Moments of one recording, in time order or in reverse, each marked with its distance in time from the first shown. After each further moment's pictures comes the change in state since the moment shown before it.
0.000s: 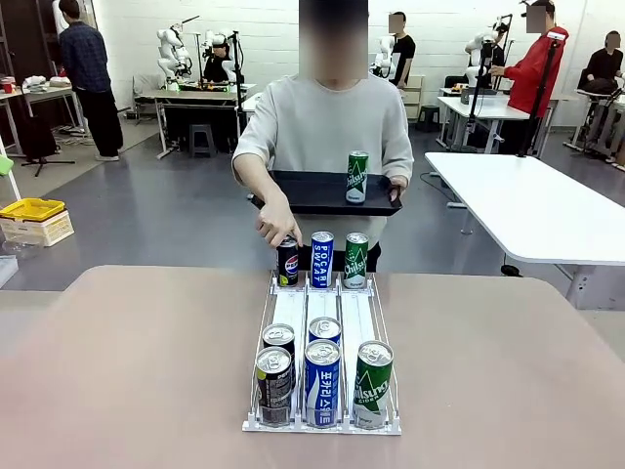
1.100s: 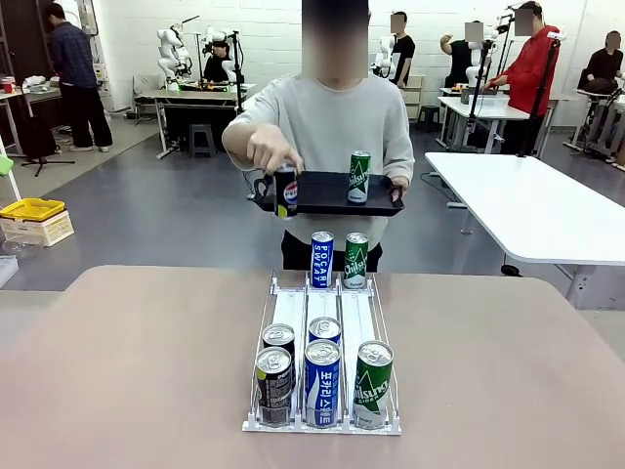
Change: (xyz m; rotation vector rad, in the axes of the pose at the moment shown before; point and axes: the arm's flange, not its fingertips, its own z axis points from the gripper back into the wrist) left arm 0.000 0.000 0.000 0.000 0.000 0.000; right arm -0.010 0.014 -0.003 -0.039 -0.024 0.012
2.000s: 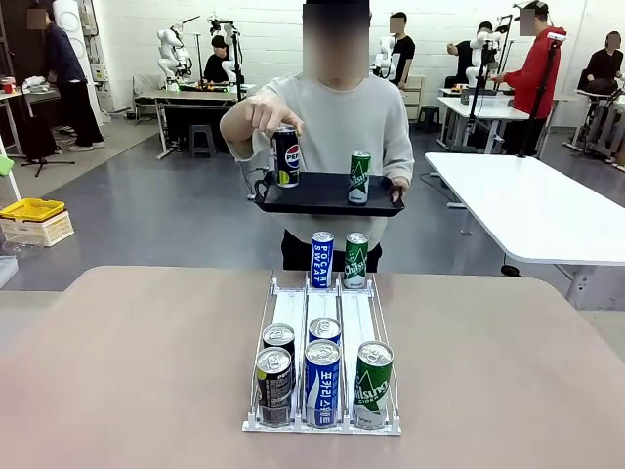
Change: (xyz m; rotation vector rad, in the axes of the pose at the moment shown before) left arm 0.000 0.000 0.000 0.000 0.000 0.000; right arm 0.000 0.000 0.000 0.000 0.000 0.000
